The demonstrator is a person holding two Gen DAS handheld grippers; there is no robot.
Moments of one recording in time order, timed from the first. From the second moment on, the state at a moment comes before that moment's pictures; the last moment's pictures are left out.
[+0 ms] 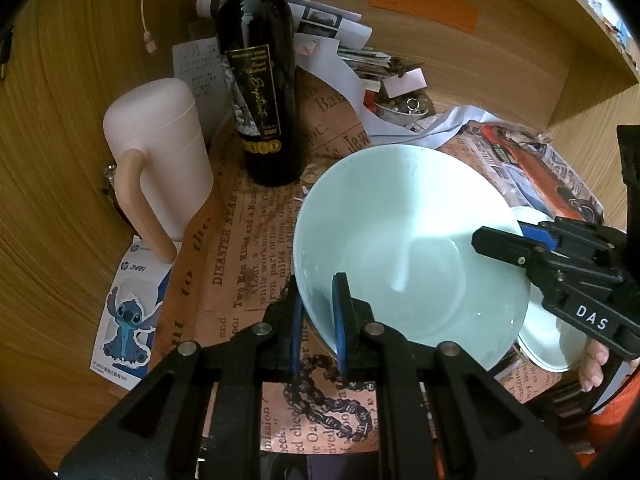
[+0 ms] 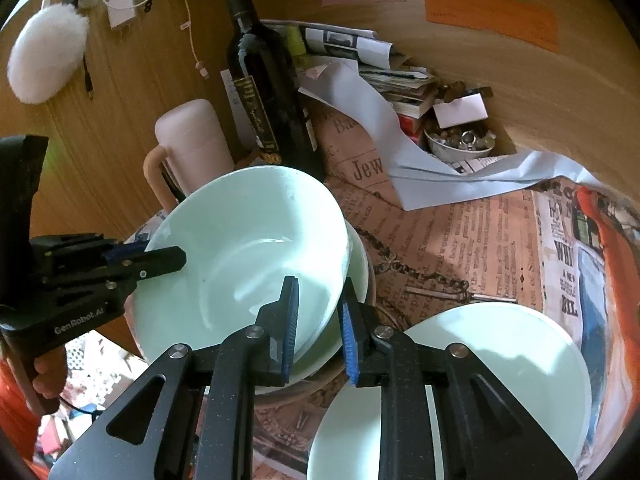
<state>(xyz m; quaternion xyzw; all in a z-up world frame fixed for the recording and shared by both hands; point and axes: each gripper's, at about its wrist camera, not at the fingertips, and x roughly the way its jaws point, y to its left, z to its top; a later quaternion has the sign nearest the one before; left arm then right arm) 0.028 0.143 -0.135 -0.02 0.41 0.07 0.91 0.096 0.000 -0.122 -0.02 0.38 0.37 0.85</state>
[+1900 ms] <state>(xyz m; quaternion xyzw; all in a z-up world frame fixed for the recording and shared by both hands) 0.038 0.160 -0.159 -0.10 0.43 0.01 0.90 0.127 0.012 -0.148 -0.01 0.47 0.39 0.79</state>
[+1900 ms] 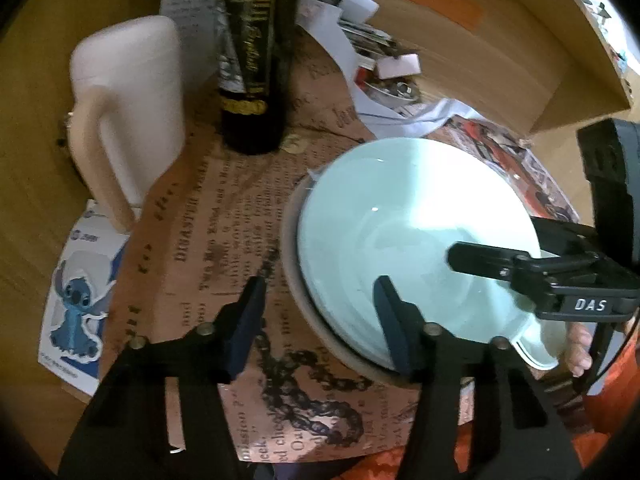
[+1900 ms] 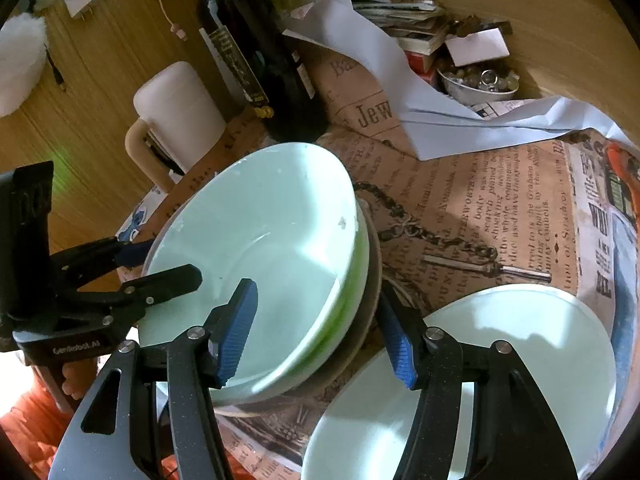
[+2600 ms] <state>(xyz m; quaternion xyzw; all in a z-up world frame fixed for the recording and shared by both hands) 0.042 0.141 -0.158 -0.06 0.44 0.04 0.90 0.125 0.005 -0.151 0.00 0.47 0.35 0.81</state>
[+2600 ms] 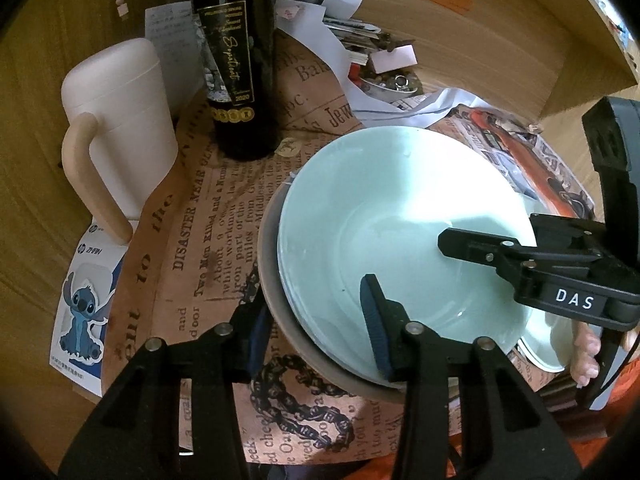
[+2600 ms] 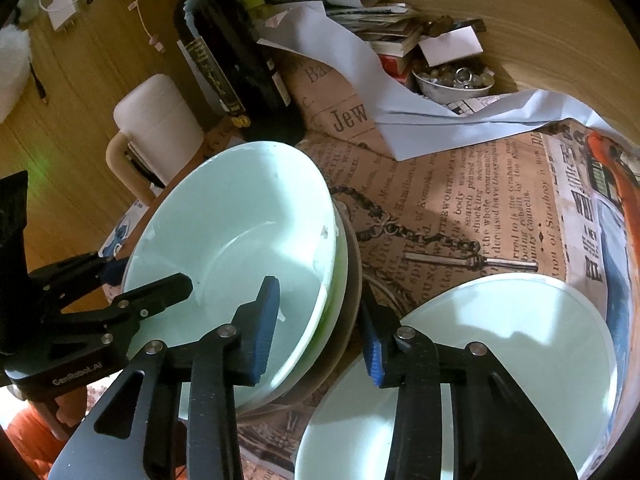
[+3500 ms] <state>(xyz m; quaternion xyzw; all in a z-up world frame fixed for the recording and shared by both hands) 0.045 0.128 -0.130 -0.05 0.41 0.05 0.91 0.118 -0.018 -0.120 0.04 0.42 0.35 0.84</state>
